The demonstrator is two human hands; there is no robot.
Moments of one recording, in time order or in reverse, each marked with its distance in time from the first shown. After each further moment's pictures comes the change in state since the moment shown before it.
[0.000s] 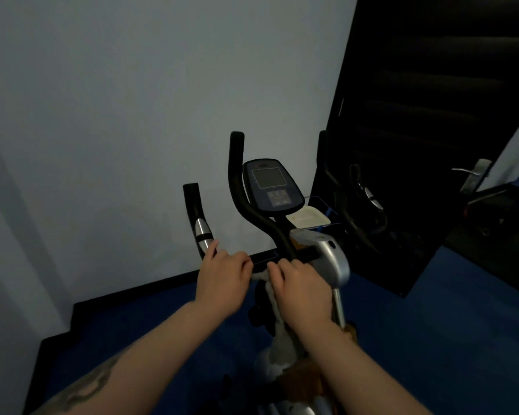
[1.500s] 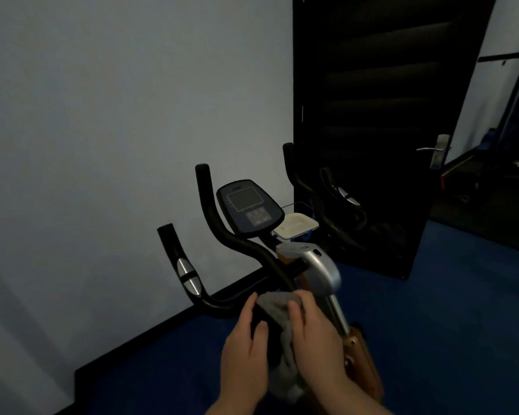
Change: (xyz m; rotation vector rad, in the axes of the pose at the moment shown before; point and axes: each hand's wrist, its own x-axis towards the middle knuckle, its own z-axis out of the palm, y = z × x) left_hand -0.059 0.049 0.003 -0.856 -0.182 -0.369; right_hand -0.044 0.009 -0.003 0.514 -0.016 0.326
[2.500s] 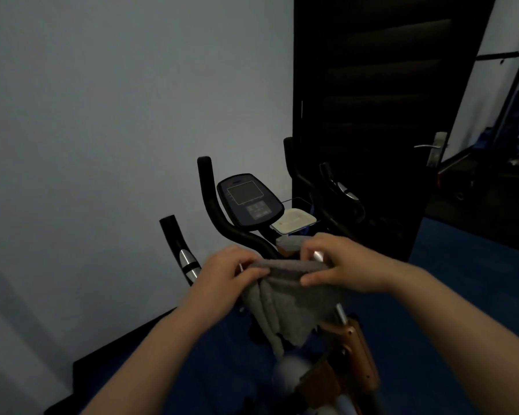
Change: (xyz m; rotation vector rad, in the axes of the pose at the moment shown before) left_hand 0.055 0.085 -0.072 0.333 -0.244 0.393; right_hand 0.081 -0.033 -0.121 -0.086 -0.601 -0.333
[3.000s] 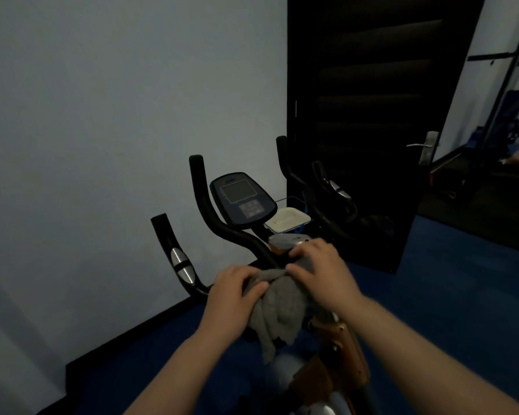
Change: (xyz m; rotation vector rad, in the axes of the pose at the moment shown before) left_hand -0.011 -0.021 0.055 -0.038 0.051 -0.161; right_hand 0.009 0.025 0.062 -0.081 0.411 0.266
